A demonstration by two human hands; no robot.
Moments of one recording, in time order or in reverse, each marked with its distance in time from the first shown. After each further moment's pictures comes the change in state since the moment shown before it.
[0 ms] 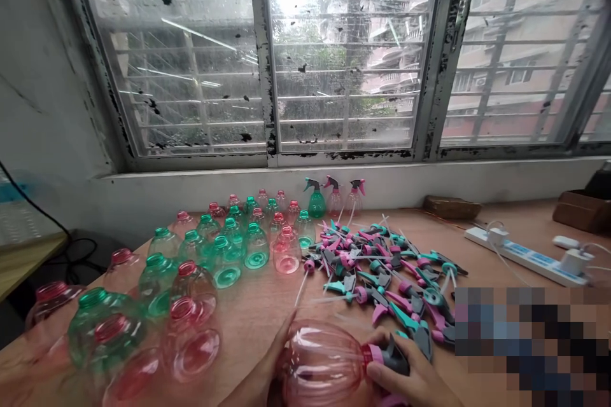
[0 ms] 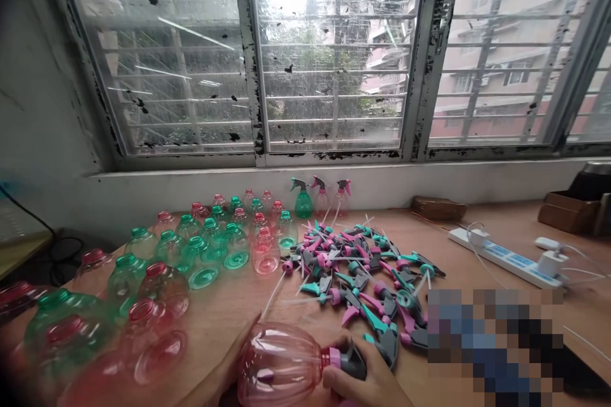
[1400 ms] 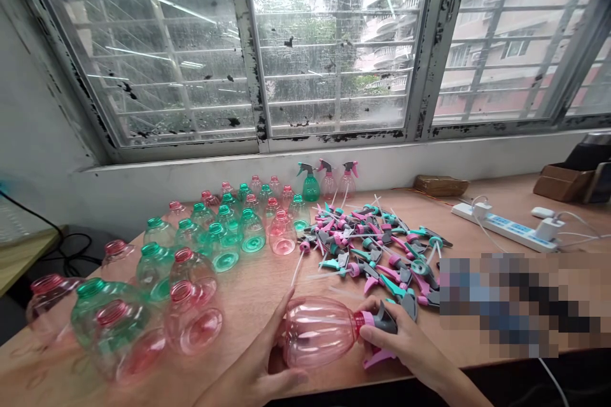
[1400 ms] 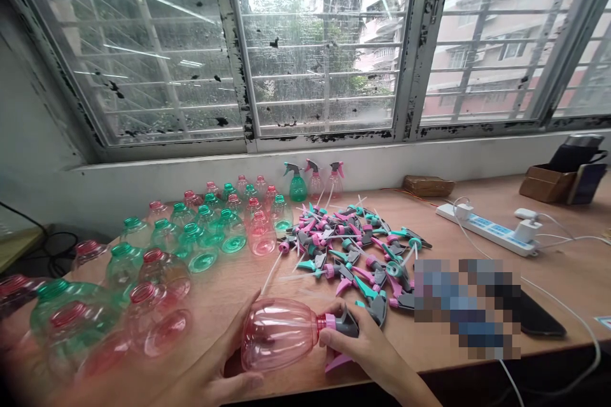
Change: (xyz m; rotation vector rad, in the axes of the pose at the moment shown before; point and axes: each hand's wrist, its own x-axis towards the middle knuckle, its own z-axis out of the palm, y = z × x) left_hand -0.007 0.005 0.002 0.181 0.024 -0.012; right_hand -0.001 0.002 -0.004 0.114 -0.115 0.003
